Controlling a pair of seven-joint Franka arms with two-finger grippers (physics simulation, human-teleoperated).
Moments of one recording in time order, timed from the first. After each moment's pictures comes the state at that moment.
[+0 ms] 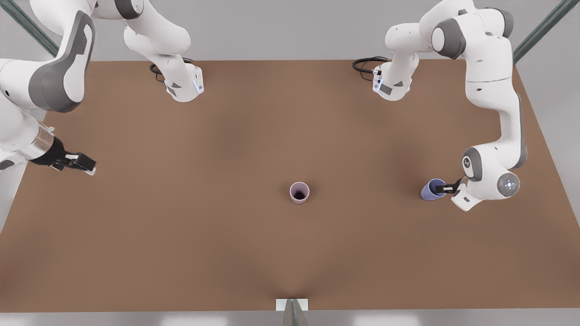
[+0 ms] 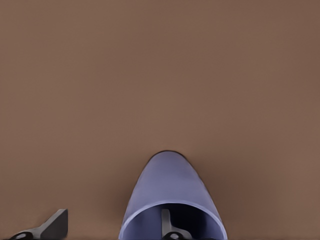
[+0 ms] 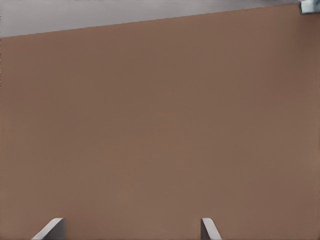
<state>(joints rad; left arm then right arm) 0.03 0.52 0.17 -1.84 -0.04 2.09 0.18 -0.08 0.21 -0.01 -1.32 -0.03 1.56 0.05</state>
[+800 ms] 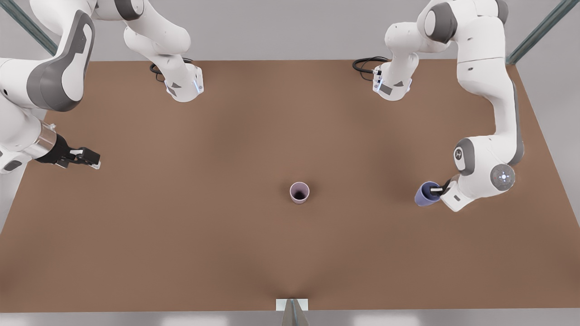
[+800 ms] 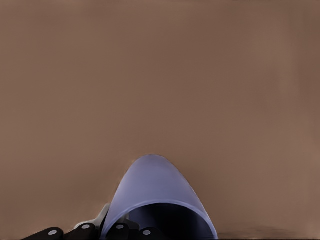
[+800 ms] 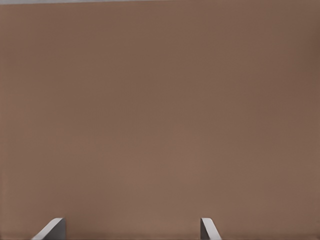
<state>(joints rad) -0.13 0.38 0.16 -1.78 -0.09 2.01 0.15 -0.07 0.22 0.00 -1.30 -0.01 1.47 -0.04</state>
